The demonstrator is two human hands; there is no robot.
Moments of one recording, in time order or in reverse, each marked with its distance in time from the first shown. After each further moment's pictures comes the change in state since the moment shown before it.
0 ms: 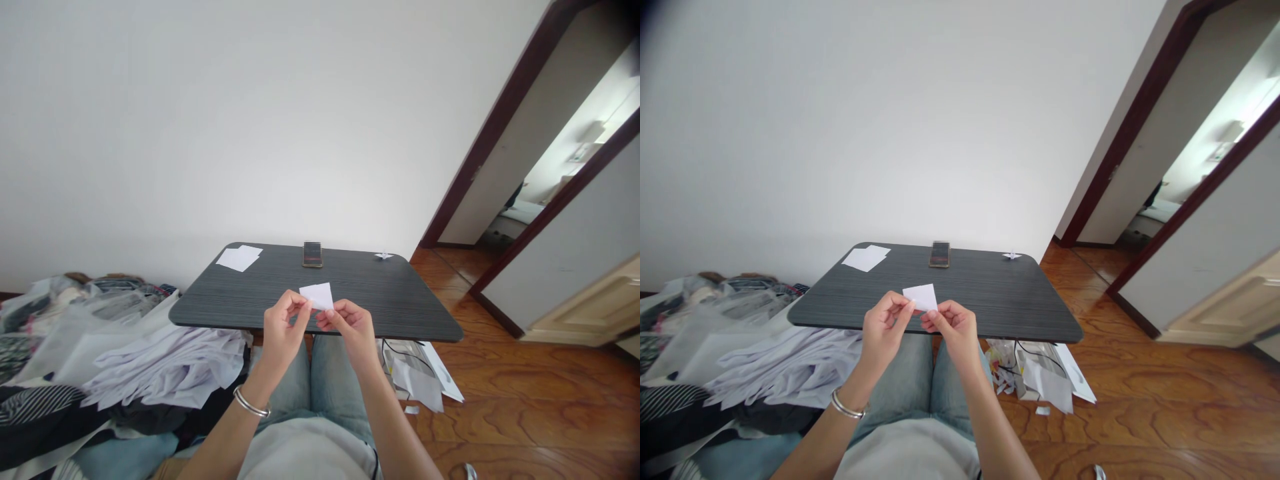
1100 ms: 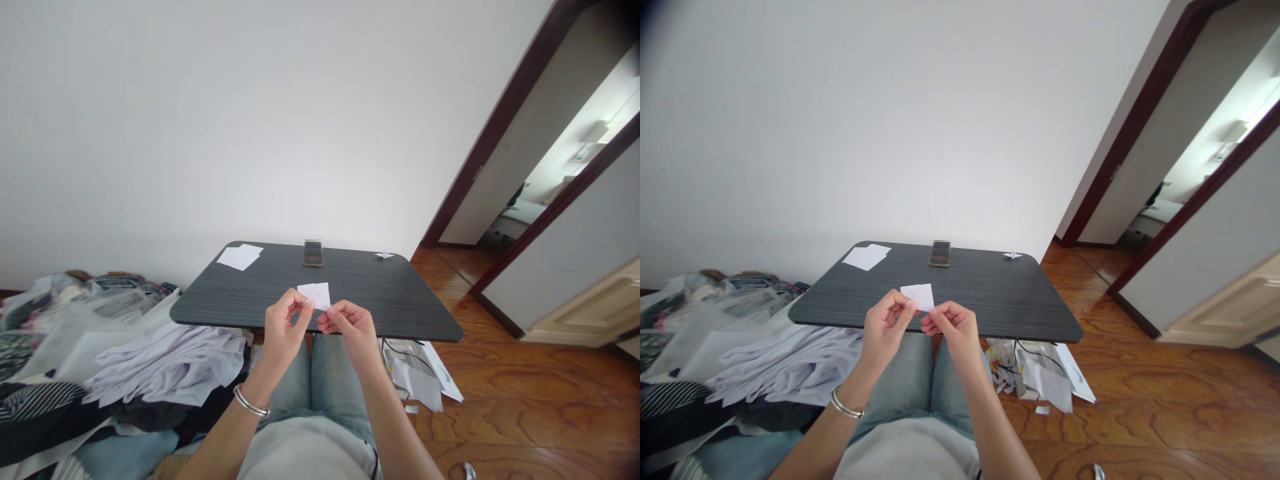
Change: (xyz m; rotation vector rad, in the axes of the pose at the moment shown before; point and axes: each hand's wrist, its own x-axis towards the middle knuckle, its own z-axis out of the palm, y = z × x) left_hand 0.001 -0.001 0.002 -0.081 -0.018 0.007; right_hand -0.003 -0.006 0.002 0.034 -0.007 0.070
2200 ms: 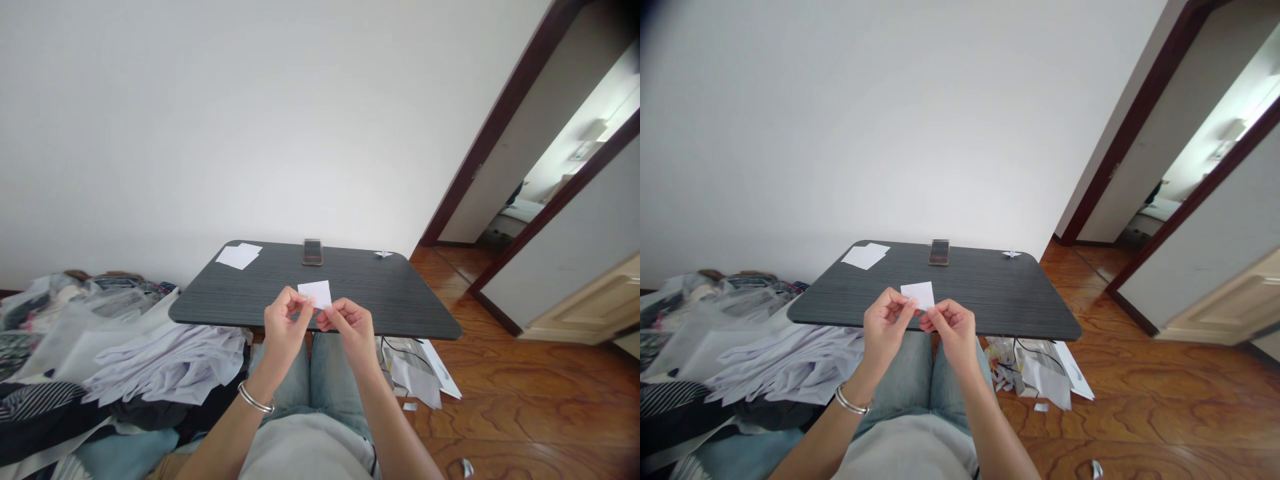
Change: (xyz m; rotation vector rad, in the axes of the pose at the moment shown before) left_hand -0.001 0.000 0.007 0.006 0.118 -0.024; right_hand -0.004 -0.006 0.009 -0.070 0.062 -0.087
